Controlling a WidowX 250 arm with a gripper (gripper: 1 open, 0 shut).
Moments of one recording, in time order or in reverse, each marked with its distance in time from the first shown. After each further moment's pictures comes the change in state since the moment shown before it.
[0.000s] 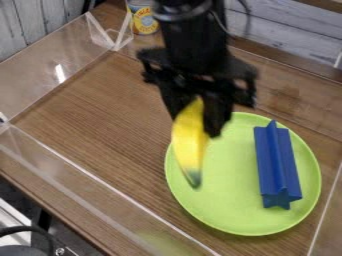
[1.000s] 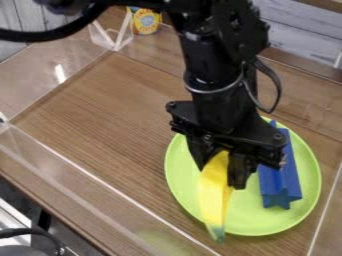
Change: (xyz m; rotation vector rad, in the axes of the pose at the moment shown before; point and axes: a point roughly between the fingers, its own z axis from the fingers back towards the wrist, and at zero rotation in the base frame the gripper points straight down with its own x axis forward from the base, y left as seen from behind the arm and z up) arm -0.006 -0.010 -0.034 -0.007 -0.025 -0.016
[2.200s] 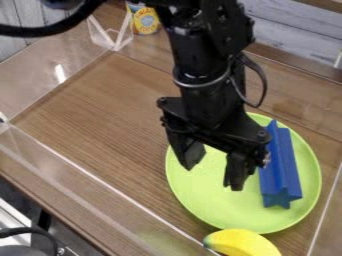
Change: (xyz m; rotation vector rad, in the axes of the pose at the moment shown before) arm -0.001 0.011 0.000 0.002 0.034 -0.035
